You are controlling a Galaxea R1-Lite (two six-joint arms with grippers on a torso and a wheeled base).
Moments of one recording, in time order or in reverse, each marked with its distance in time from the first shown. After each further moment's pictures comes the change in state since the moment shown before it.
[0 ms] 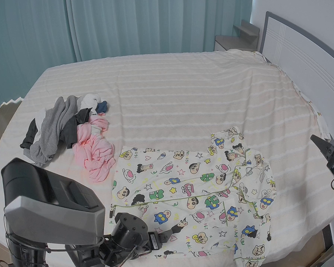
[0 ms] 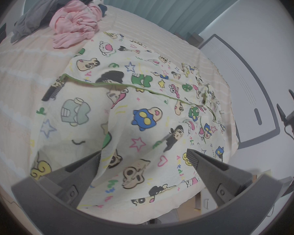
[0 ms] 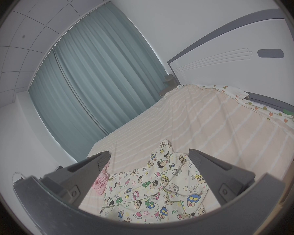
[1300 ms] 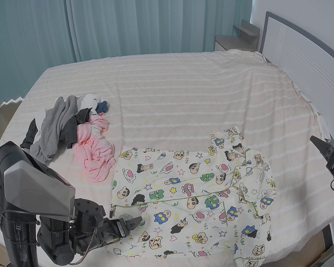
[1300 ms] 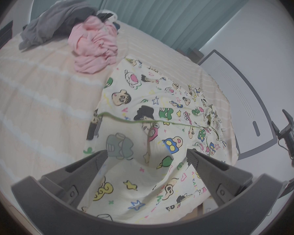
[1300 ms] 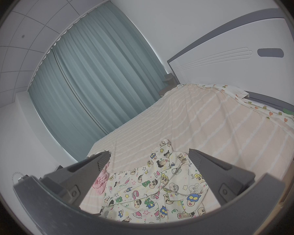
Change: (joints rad) left arm 0.272 -0.004 0.229 -0.339 -0.140 0.151; right arm 0.001 0.005 0.003 0.000 0.001 0.000
